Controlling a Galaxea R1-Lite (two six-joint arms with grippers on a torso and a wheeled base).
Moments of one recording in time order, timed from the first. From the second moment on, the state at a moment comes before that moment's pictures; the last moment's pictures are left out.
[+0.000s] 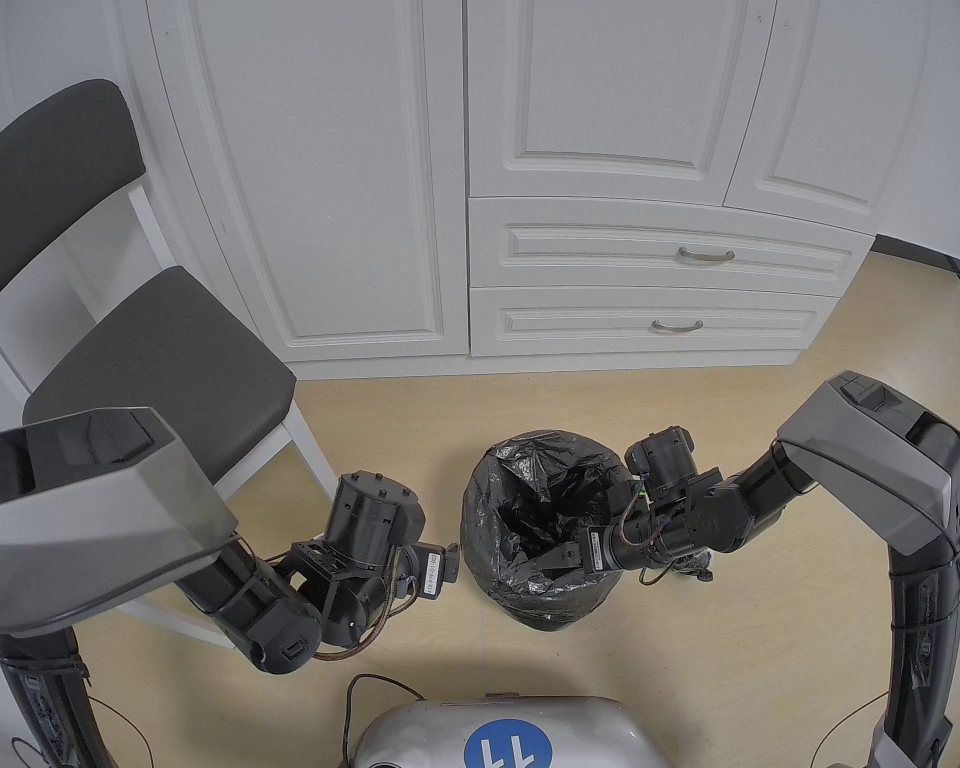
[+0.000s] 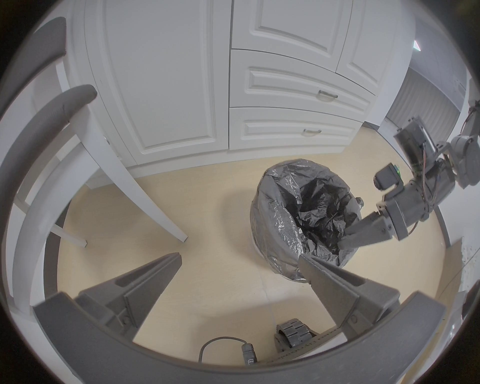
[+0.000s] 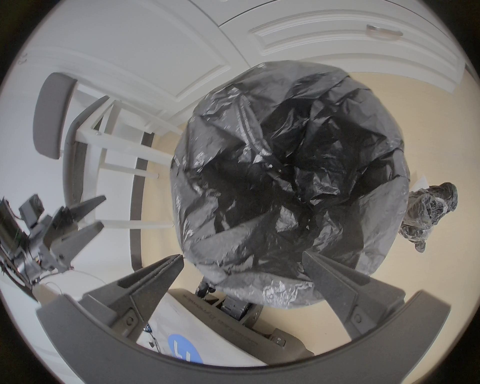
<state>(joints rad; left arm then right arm) -0.65 2.12 -0.76 -0.77 0.36 -0.21 0.42 2.34 -1.20 -0.27 0.33 0.27</state>
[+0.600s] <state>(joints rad) -0.65 1.98 -0.66 -0.86 0.35 -0.21 0.41 1.99 -1.07 -0.30 0.35 0.35</state>
